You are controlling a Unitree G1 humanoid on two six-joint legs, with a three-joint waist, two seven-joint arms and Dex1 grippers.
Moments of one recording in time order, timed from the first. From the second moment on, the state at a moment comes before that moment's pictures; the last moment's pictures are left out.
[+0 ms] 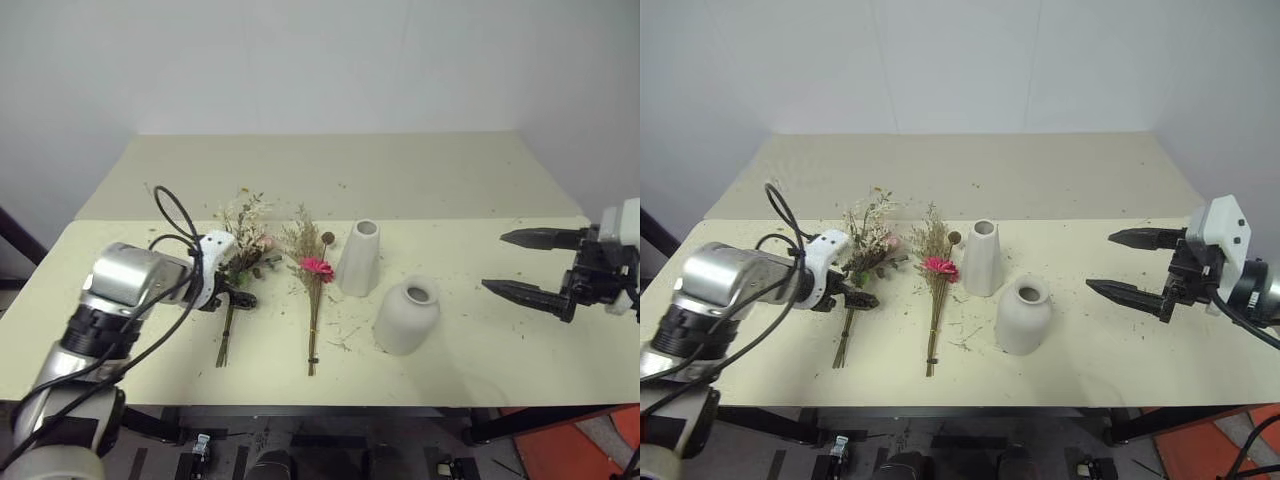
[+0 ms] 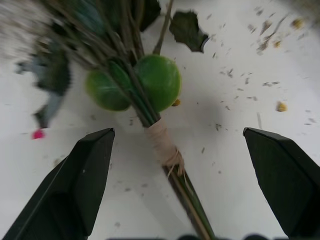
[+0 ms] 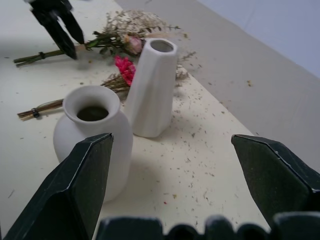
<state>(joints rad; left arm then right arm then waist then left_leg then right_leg) -0.75 0.74 -0.20 0.03 -0.43 1.44 -0.58 -0.20 -1.02 -0.44 -0.21 0.61 0.42 1.19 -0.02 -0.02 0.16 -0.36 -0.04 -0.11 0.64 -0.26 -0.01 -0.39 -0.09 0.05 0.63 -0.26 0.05</state>
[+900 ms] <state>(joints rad) -0.72 0.67 0.04 0.07 -0.31 1.10 -0.43 -0.17 -1.01 -0.45 -0.20 0.68 0.52 1.16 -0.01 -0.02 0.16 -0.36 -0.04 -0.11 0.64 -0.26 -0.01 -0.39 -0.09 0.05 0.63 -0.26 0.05</state>
